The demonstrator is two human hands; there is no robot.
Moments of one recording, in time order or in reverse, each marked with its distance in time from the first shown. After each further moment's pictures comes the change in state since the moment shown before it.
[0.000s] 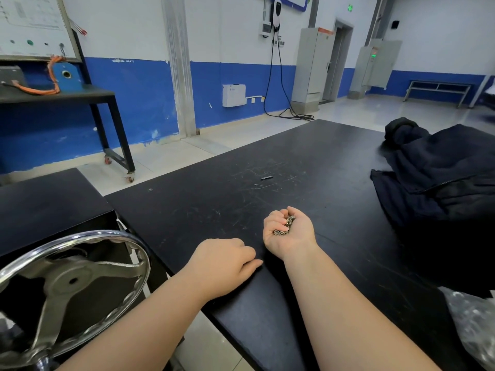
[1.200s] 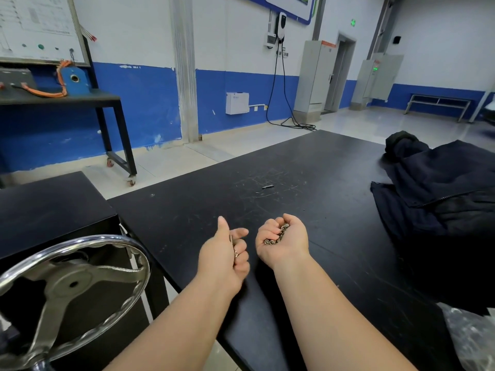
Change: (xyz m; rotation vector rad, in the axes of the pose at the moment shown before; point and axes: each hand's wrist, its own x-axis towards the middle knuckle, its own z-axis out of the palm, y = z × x) left_hand 0.022 0.030 -0.022 -2.132 0.377 -1.043; right_hand -0.010 0.022 0.013 -0.095 0.041 -0.133
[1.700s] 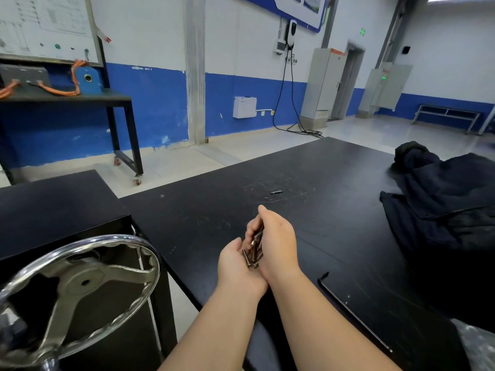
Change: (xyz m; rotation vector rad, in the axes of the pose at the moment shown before) left_hand -0.010 -0.004 0.011 -0.622 -0.113 -0.236; right_hand -0.006 0.041 0.006 -0.947 -0.250 -0.571
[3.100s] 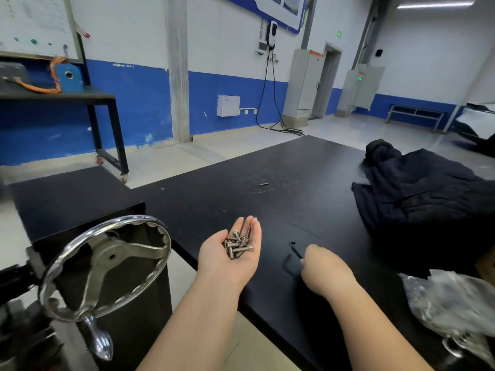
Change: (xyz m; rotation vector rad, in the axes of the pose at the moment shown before) left_hand -0.088 0.018 -0.001 -0.263 -0.026 -0.101; right_hand -0.083 -0.041 -0.086 -1.788 0.020 0.156
